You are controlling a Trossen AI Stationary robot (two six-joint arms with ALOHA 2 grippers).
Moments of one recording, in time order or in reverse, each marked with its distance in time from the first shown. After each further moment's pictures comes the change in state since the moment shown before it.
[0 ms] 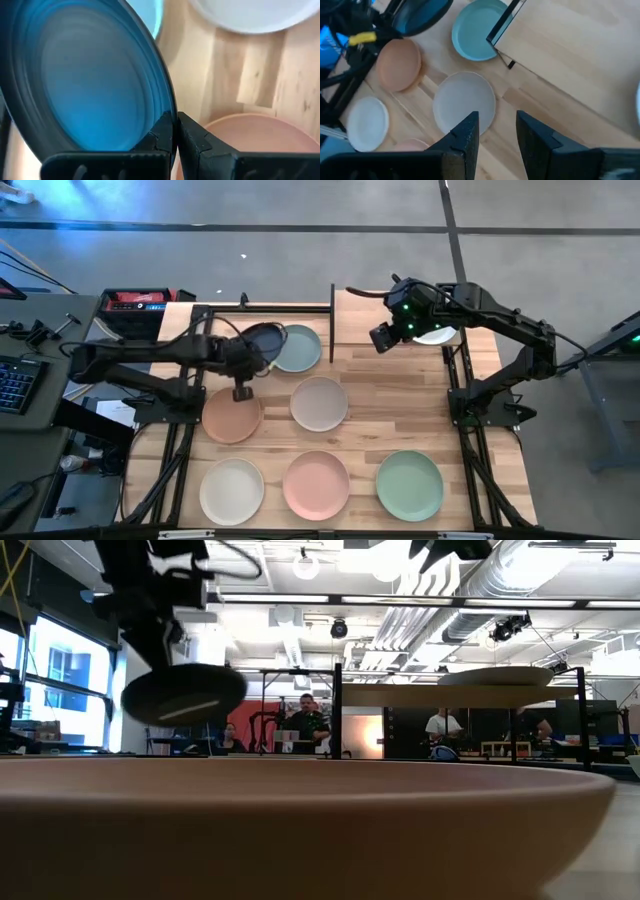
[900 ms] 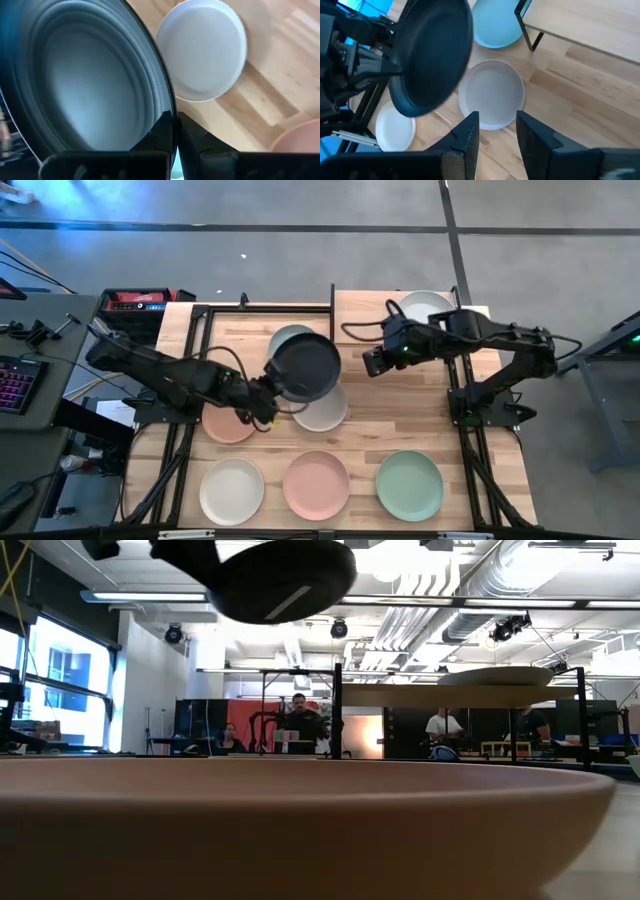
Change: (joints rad) left arm -0.437 0.220 0.347 0.018 -0.308 0.631; right arm 0.281 0.025 0.000 0.024 0.183 0.349
